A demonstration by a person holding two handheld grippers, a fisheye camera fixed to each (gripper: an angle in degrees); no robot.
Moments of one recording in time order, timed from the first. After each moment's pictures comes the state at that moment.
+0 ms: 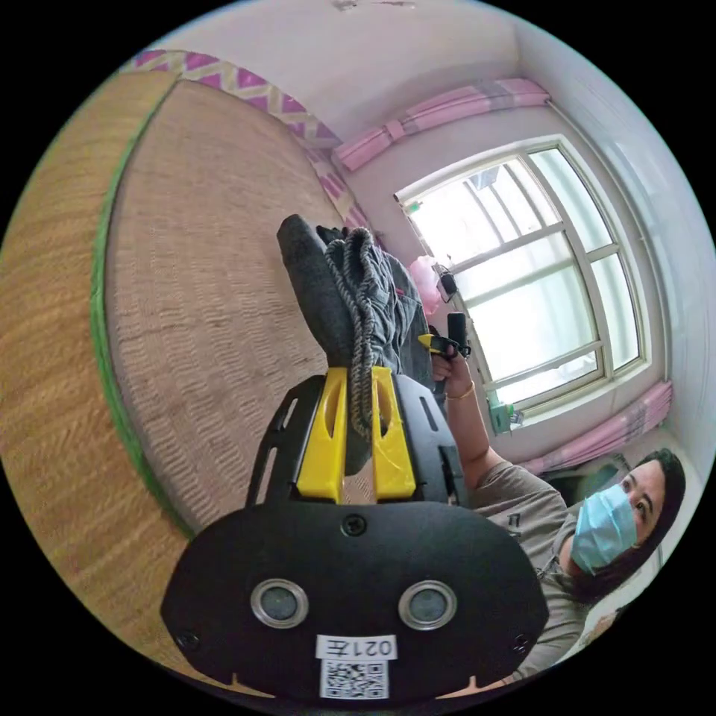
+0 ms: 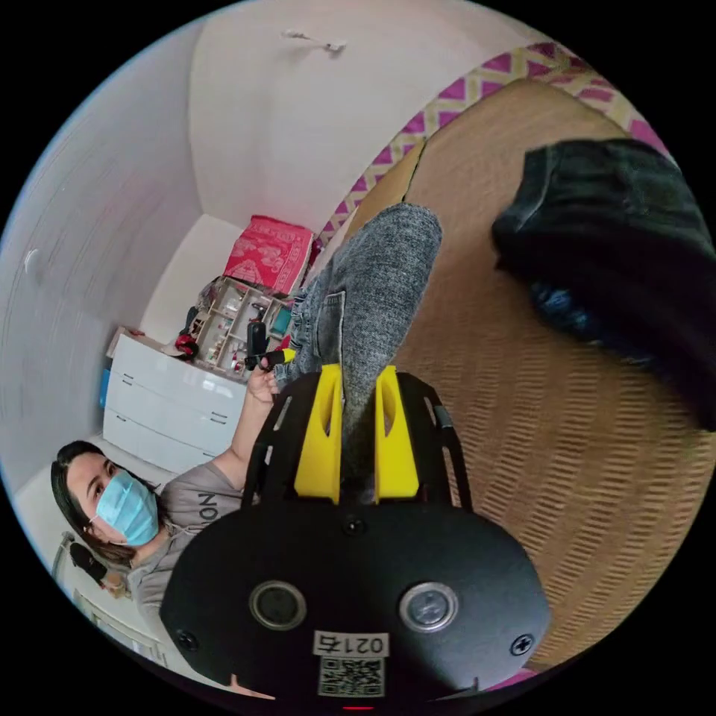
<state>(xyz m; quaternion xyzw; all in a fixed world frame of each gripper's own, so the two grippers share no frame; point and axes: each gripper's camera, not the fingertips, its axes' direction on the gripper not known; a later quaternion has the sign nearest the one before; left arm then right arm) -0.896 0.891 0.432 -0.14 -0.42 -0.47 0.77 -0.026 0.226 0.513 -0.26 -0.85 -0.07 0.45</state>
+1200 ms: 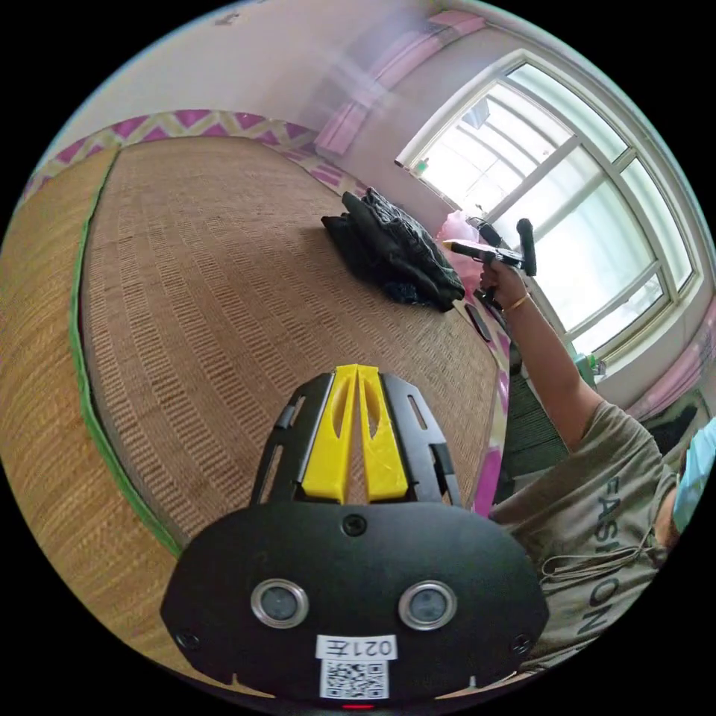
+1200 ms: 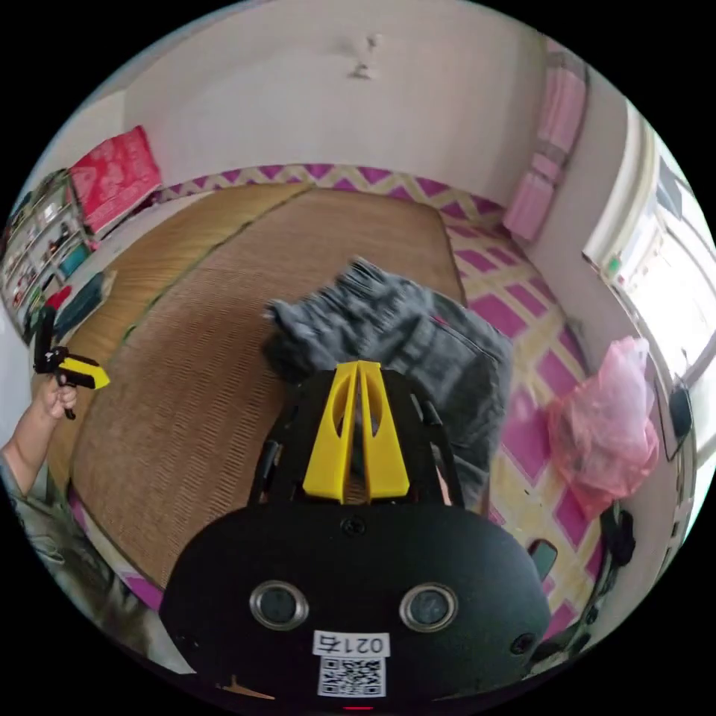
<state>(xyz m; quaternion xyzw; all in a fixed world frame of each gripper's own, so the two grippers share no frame) -0.808 0.895 0.518 -0.26 -0.52 -0.35 0.74 -0.036 0.051 0.338 -0.03 -0.58 -0.22 0.79</state>
